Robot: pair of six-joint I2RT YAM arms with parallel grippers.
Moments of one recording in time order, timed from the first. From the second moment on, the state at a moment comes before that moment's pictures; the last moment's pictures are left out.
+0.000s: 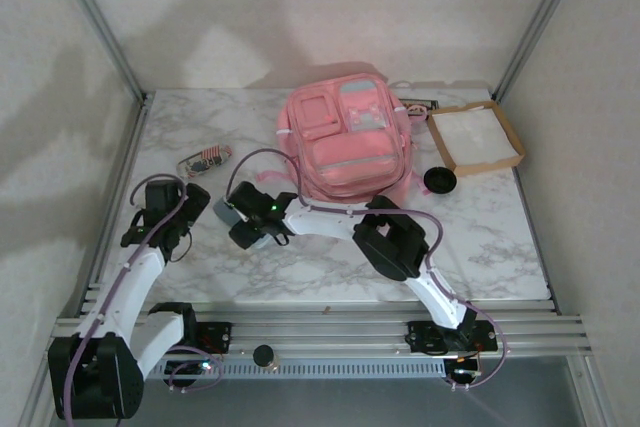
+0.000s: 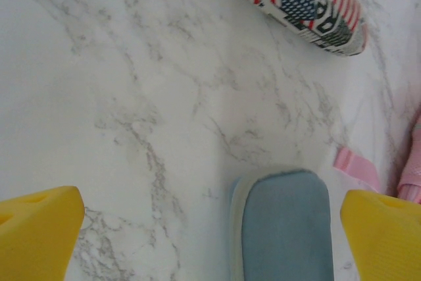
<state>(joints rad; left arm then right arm) 0.06 0.95 0.58 -0.45 -0.07 -0.92 1.12 2.21 1.68 -0.44 0.08 0.17</state>
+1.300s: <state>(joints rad) -0.83 2.04 1.59 -0.42 -0.15 0.20 0.08 1.32 1.08 -0.61 -0.11 0.42</state>
